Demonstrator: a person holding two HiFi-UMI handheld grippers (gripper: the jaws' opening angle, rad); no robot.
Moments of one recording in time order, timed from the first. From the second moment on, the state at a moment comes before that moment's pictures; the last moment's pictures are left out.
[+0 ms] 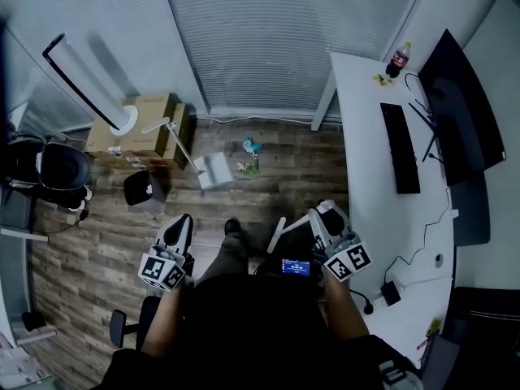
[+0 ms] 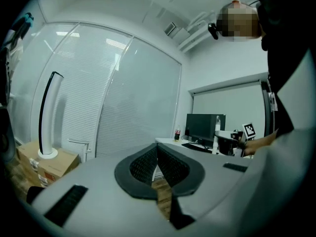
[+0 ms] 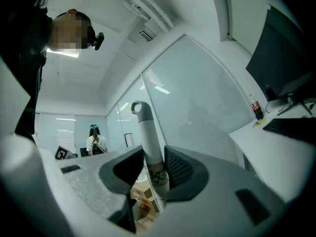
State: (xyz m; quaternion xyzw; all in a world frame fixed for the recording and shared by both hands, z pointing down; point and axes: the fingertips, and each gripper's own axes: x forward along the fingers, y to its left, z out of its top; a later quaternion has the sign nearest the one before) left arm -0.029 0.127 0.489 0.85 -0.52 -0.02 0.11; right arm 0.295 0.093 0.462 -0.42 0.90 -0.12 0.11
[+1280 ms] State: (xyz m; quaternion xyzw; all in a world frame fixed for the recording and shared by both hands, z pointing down) left arm -0.176 -0.130 0.502 0.85 -0.51 -0.05 0.12; right arm 0.193 -0.184 0.430 -0.45 0.88 -0.09 0.05
